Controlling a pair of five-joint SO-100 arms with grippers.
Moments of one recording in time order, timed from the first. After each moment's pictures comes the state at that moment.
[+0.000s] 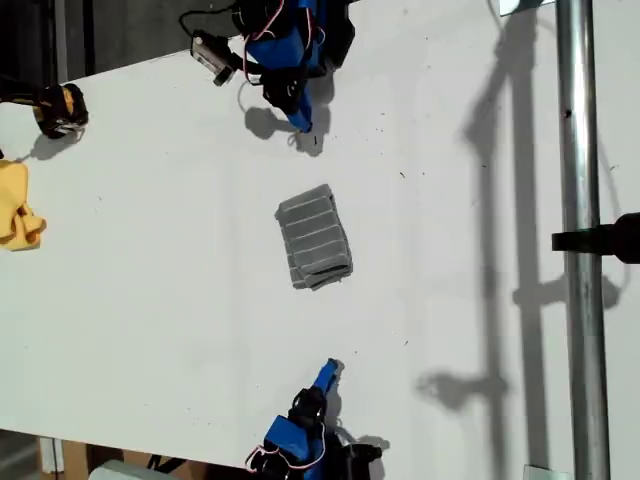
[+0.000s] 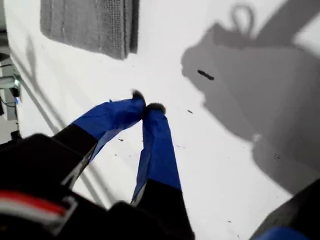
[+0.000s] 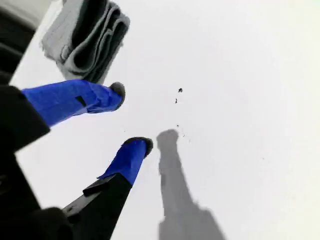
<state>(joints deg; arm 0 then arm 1) 6.1 198.8 178.4 74.2 -77.1 3.4 188.3 163.2 82.1 97.0</state>
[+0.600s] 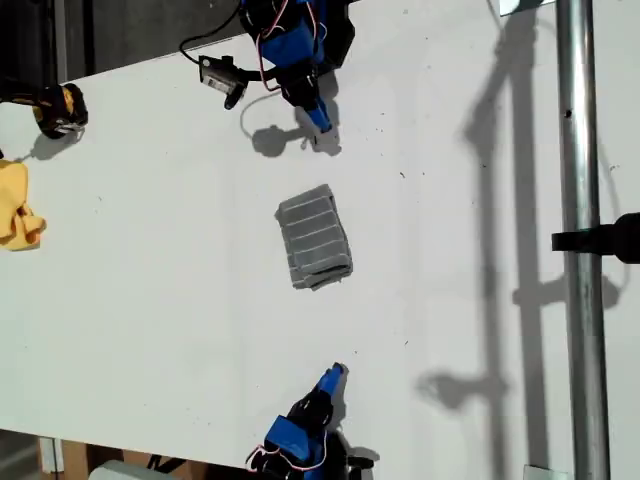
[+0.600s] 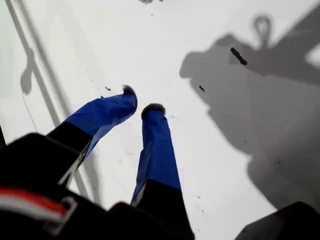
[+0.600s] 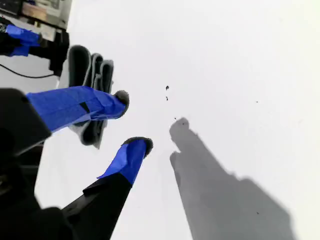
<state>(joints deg) 6.8 198.8 178.4 74.2 -57.4 -11.2 188.3 164.1 83.6 87.5</state>
